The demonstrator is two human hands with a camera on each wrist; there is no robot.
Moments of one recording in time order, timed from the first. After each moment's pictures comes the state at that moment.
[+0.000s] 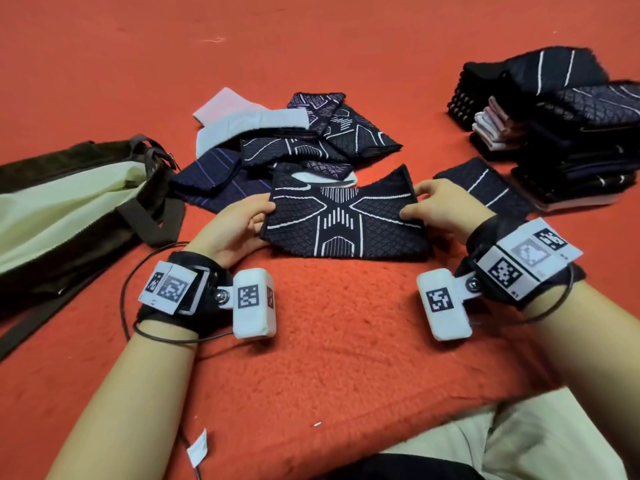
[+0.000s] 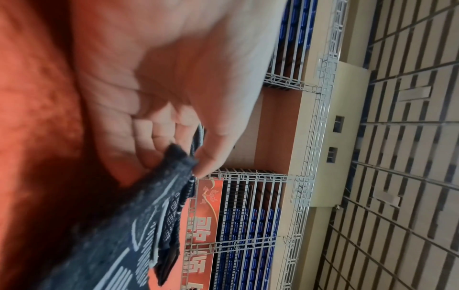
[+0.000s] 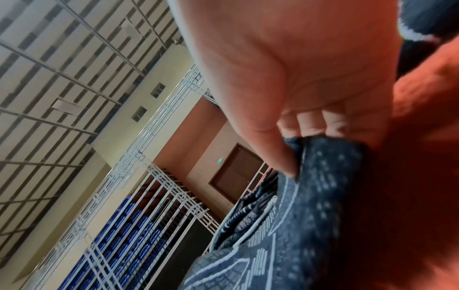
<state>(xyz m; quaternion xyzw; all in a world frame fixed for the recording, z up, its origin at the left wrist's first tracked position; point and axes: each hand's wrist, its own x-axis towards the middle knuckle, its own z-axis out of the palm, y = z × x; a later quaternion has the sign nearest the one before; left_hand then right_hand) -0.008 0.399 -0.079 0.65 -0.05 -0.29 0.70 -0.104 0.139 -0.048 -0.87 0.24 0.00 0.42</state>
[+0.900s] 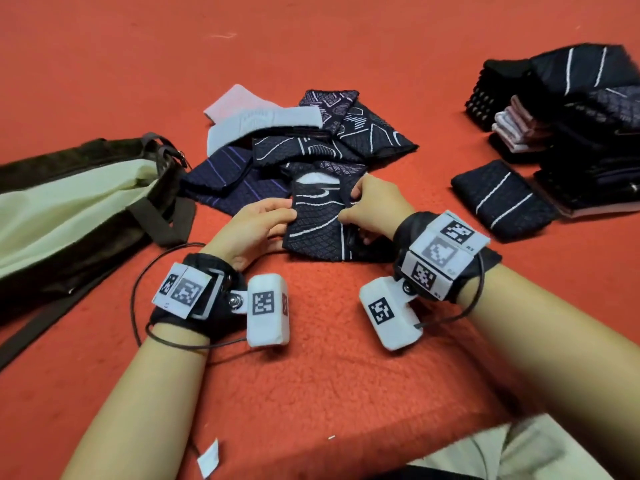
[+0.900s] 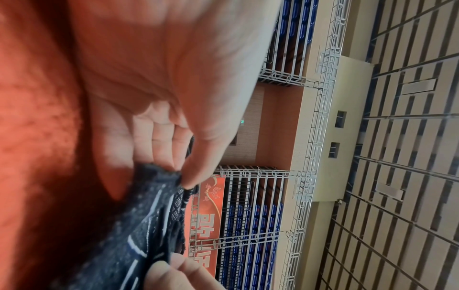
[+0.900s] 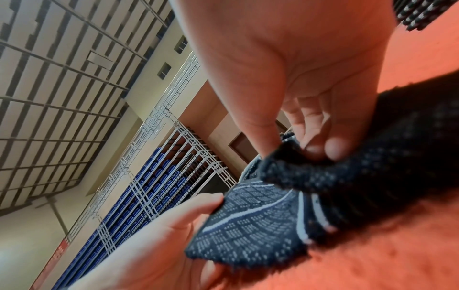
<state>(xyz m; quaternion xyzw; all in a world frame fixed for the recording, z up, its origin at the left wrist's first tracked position) -0.021 0.389 -0.068 0.69 -0.06 -0.26 0.68 -0.064 0.223 -0.042 -0.90 0.17 0.04 0.40</state>
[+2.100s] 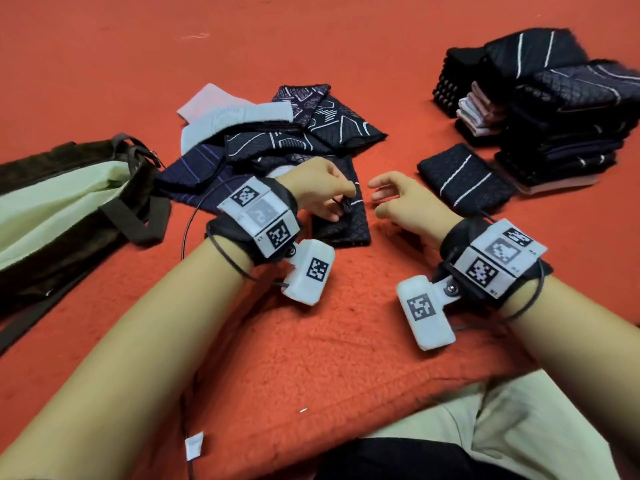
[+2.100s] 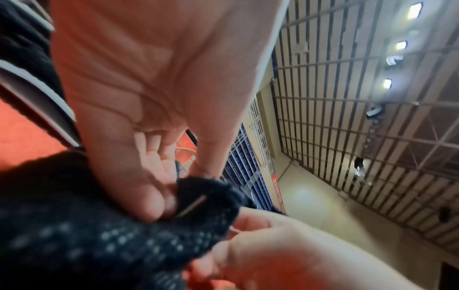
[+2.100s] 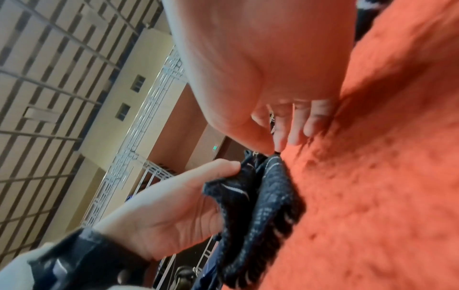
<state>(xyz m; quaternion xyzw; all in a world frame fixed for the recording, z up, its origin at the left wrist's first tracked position) -0.031 0.281 -0.031 0.84 -0.17 -0.28 0.44 -0.111 0.159 -0.061 -0.81 0.18 -0.02 0.56</state>
